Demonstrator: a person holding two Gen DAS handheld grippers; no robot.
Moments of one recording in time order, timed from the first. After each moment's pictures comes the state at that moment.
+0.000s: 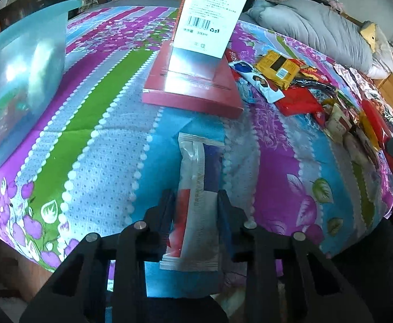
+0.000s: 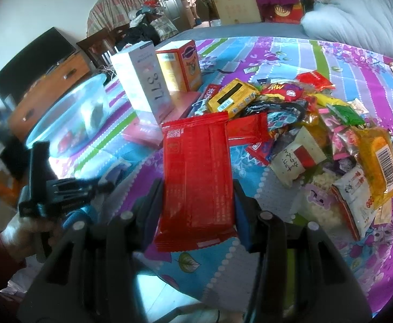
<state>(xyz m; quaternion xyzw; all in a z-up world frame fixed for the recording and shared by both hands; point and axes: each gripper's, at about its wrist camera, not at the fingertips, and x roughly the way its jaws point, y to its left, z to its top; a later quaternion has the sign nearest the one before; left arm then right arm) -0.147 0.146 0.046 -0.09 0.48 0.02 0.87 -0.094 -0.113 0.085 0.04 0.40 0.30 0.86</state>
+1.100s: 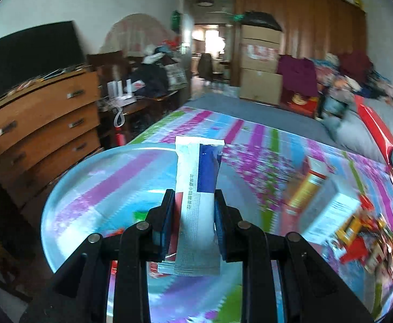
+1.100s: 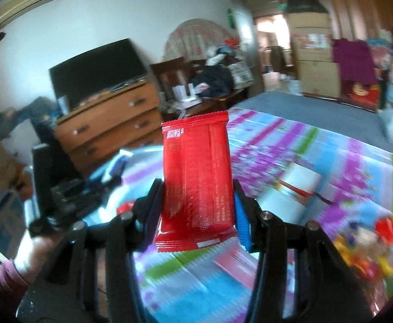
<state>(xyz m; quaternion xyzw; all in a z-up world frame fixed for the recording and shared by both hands) -0.162 0.326 0.235 -0.09 0.27 0.25 0.93 -0.039 0.118 0.254 -0.01 0.25 0.48 0.84</state>
